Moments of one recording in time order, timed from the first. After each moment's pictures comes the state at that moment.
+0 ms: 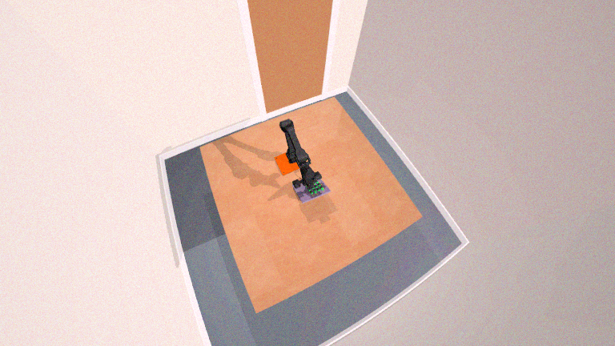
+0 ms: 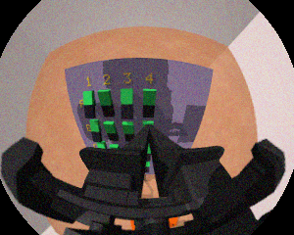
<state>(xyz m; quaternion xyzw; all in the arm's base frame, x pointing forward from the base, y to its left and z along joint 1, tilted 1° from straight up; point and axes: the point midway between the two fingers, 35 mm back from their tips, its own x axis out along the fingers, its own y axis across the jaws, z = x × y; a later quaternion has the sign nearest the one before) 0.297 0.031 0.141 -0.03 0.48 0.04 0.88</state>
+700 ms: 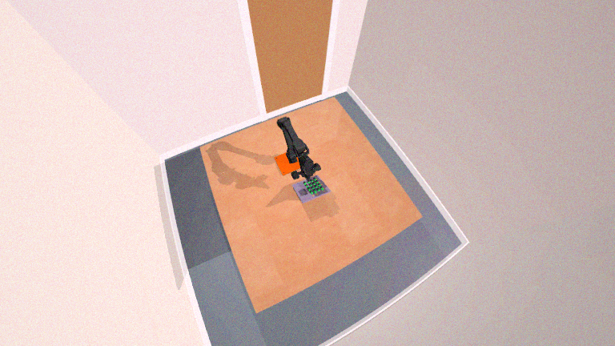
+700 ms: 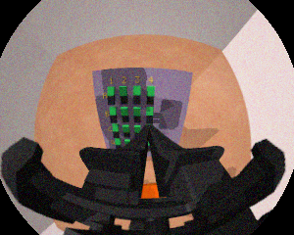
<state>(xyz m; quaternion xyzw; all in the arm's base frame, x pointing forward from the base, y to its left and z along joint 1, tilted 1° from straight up) 0.260 0.035 0.190 -0.03 0.46 0.04 0.88</state>
